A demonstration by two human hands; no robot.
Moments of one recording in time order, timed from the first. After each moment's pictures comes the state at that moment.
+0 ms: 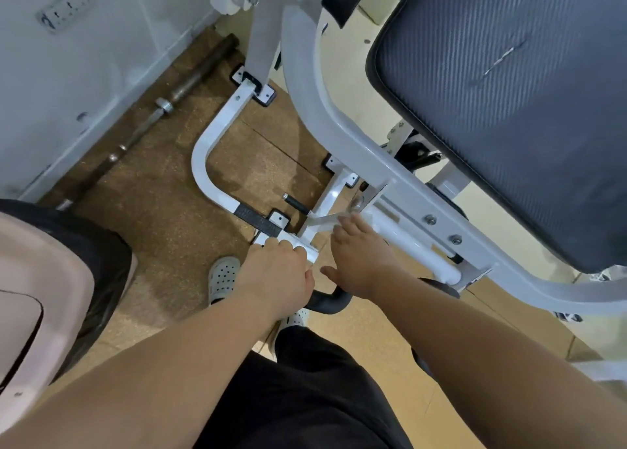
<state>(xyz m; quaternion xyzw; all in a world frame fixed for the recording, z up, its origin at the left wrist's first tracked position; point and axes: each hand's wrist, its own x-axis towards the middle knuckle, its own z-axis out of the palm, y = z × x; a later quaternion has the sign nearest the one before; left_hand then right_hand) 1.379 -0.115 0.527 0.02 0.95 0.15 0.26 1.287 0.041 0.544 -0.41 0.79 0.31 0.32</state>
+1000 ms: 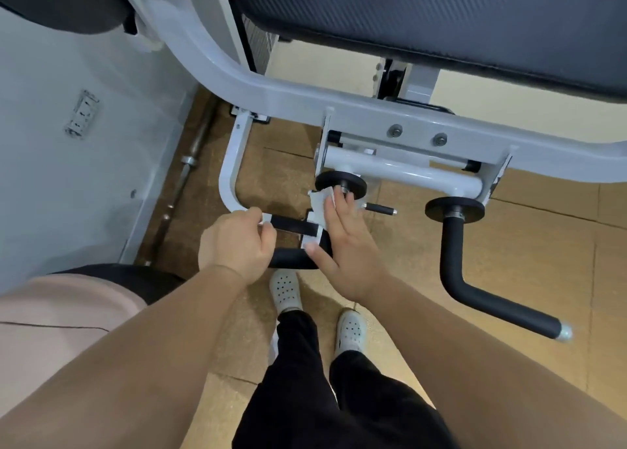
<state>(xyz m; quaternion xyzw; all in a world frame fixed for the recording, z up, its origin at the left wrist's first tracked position) 1.393 -0.107 0.516 -0.07 0.98 0.11 0.13 1.396 0.106 0.497 -0.16 0.92 -0.28 0.22</state>
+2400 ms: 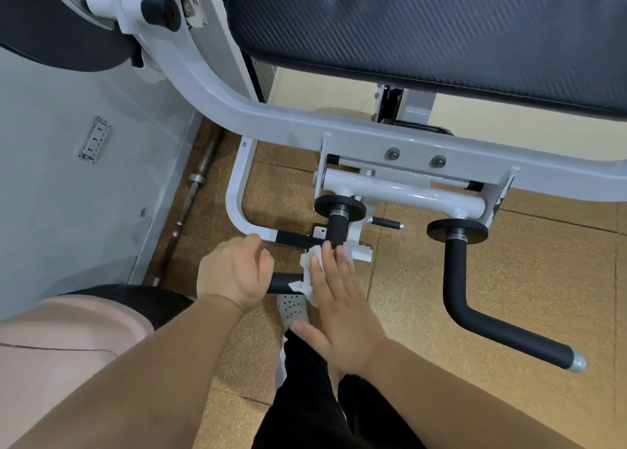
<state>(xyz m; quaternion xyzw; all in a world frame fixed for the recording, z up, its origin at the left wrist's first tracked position) 1.395 -0.112 0.510 -0.05 0.98 0.12 0.14 1.447 0.108 0.494 -0.25 0.91 -0.25 0.23</state>
